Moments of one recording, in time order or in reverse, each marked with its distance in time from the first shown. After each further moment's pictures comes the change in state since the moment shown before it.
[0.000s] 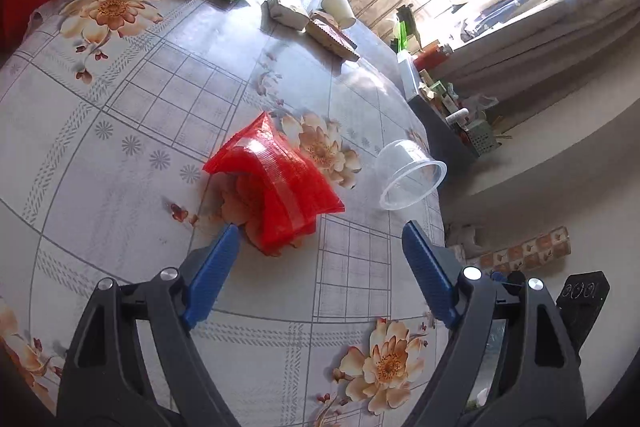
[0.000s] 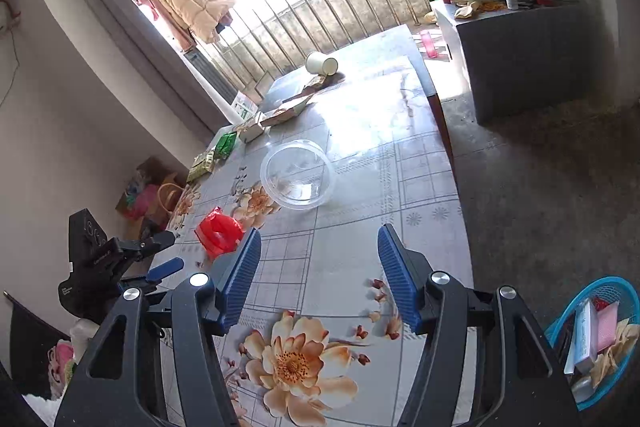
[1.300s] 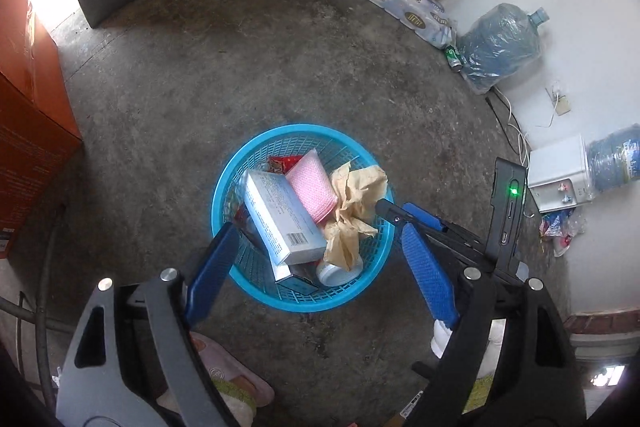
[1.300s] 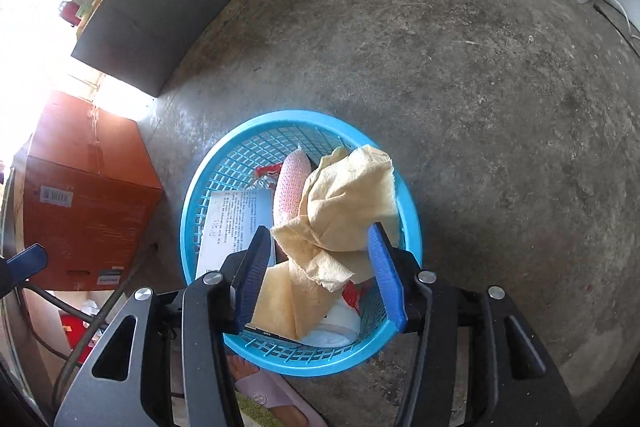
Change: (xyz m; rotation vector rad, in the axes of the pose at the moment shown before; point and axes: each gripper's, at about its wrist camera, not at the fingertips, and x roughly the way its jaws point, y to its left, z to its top) left arm 0.315 -0.369 -0.350 0.895 0.718 -0.056; right arm -0.146 -0.451 -0.224 0.786 -0.002 -0.589
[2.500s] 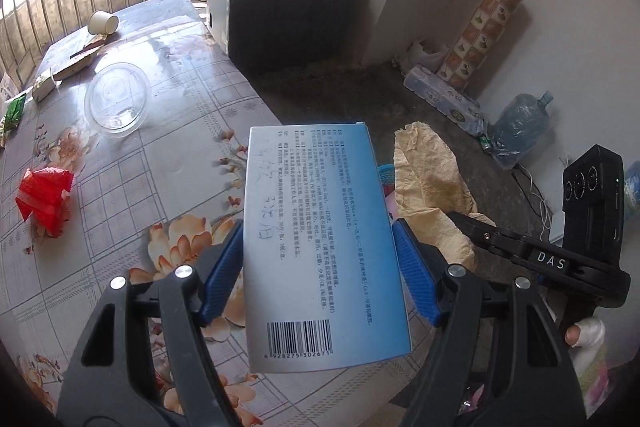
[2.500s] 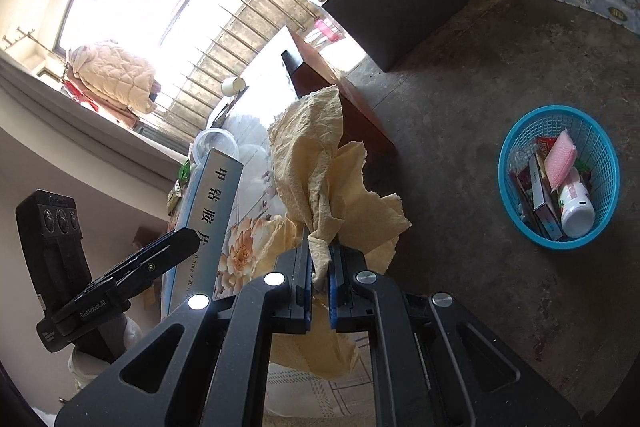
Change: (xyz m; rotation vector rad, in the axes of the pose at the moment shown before) left arm -0.278 0.081 -0.199 -0.086 -0.361 0.171; right arm -0.215 0.208 -0.169 -0.260 -0.030 0.502
